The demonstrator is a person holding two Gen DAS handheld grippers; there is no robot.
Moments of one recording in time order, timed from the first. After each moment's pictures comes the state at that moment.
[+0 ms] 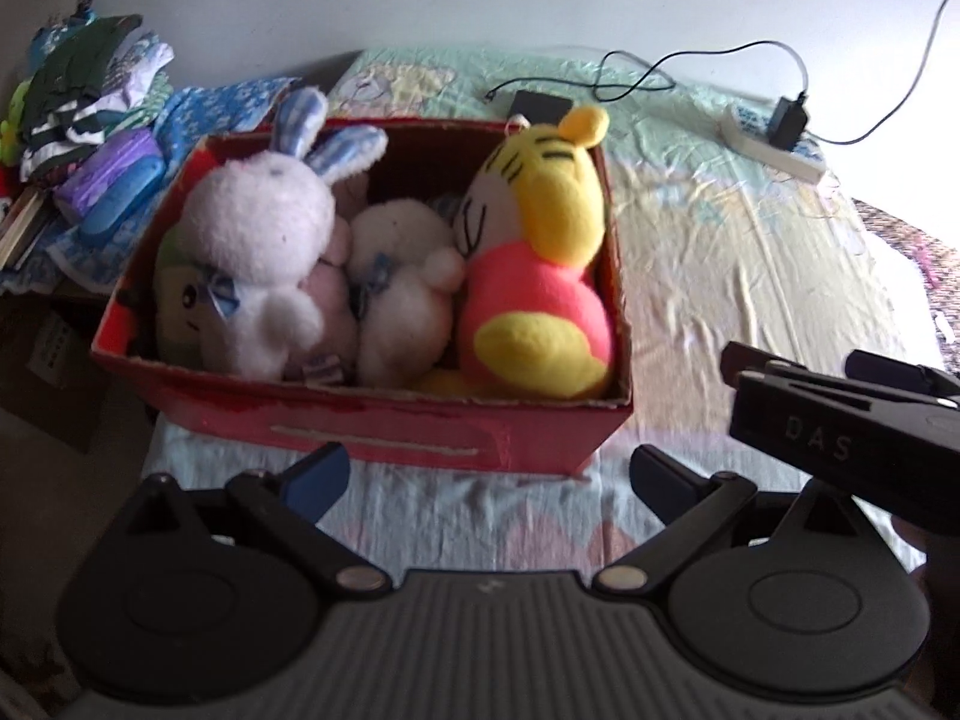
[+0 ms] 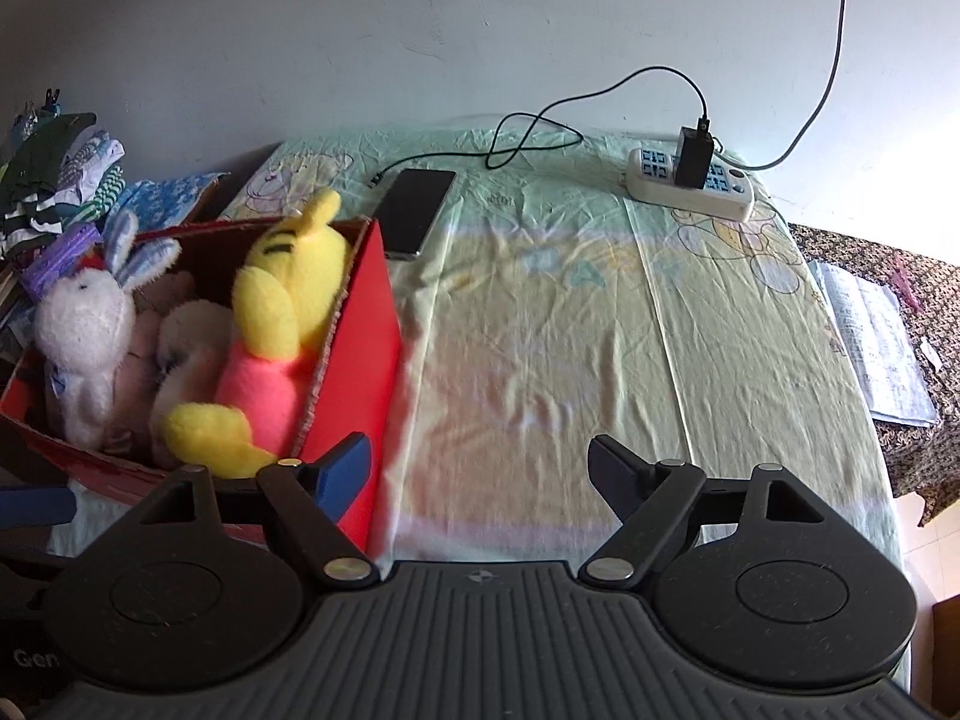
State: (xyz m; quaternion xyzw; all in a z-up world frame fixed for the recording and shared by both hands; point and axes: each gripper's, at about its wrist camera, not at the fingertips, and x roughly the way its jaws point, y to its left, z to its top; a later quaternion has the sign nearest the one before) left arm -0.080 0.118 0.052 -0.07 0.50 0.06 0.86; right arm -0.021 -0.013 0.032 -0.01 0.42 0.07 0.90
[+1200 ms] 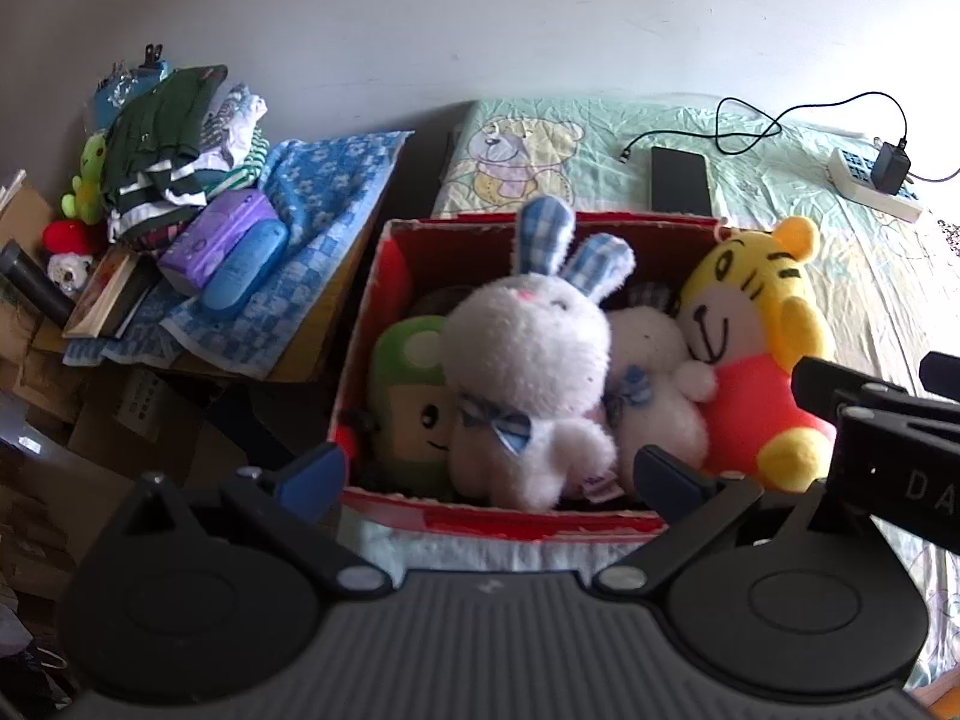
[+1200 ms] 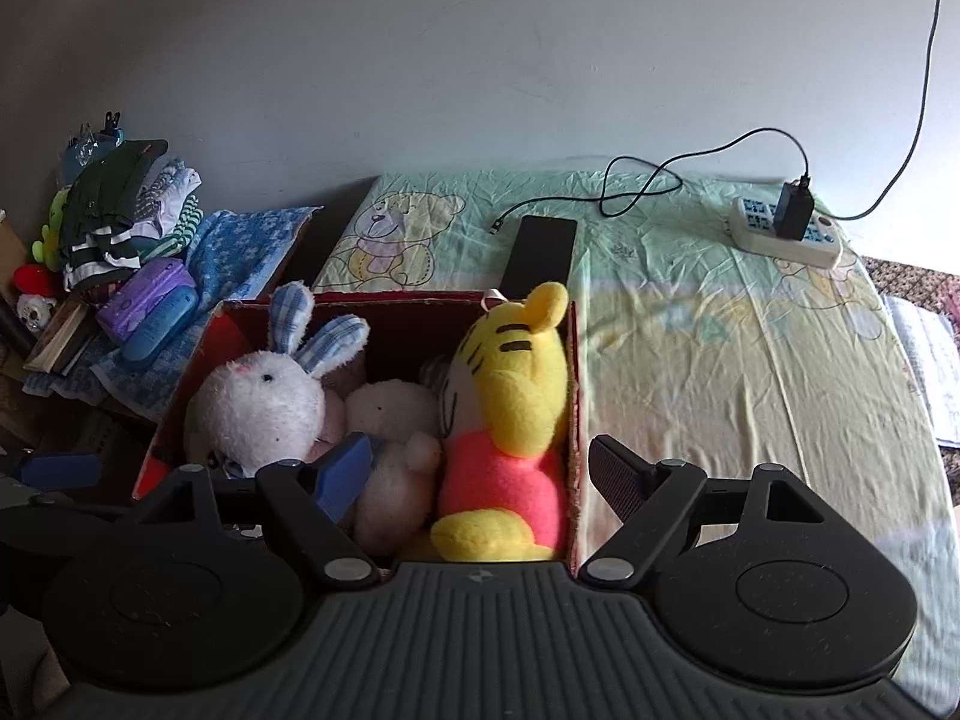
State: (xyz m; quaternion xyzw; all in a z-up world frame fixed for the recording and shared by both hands) left arm -0.062 0.225 0.087 -0.01 0.49 0.13 0.86; right arm -0.011 0.086 0.074 0.02 0.43 0.11 0.90
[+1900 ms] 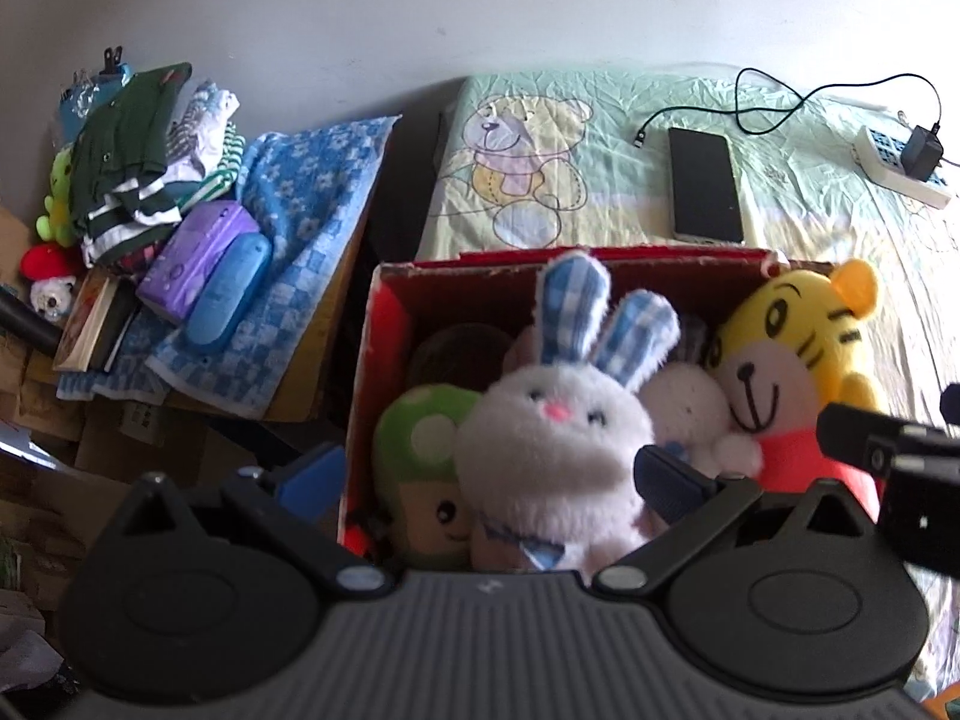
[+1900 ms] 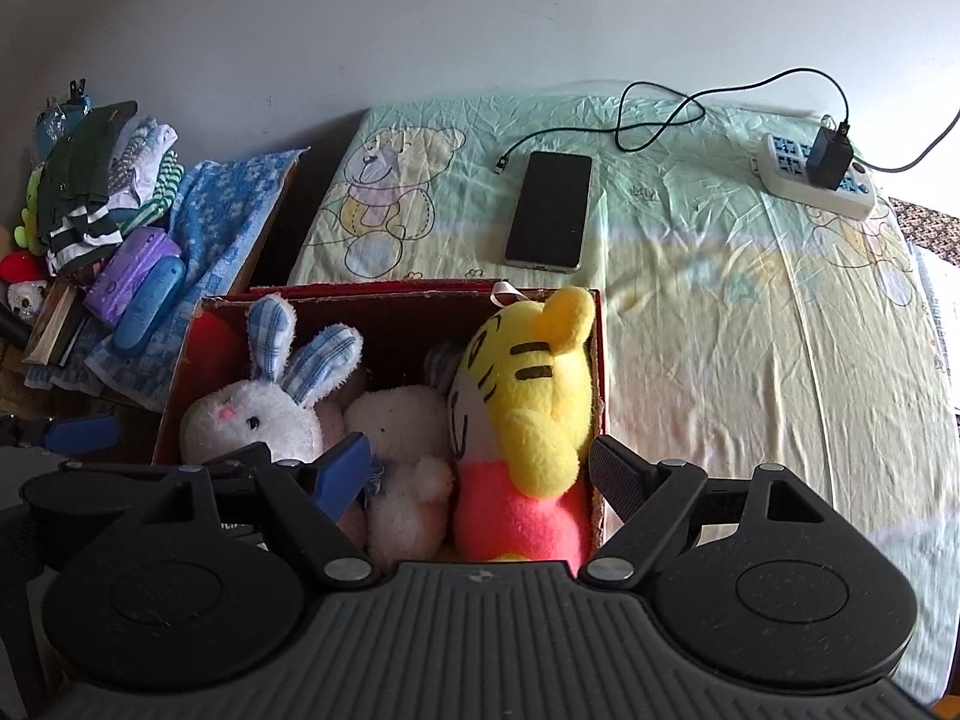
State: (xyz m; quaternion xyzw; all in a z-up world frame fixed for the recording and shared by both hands) left arm 0.015 0.251 0.081 0.00 0.54 0.12 0.83; right arm 0.057 0.098 0.077 0.02 0.52 0.10 0.85
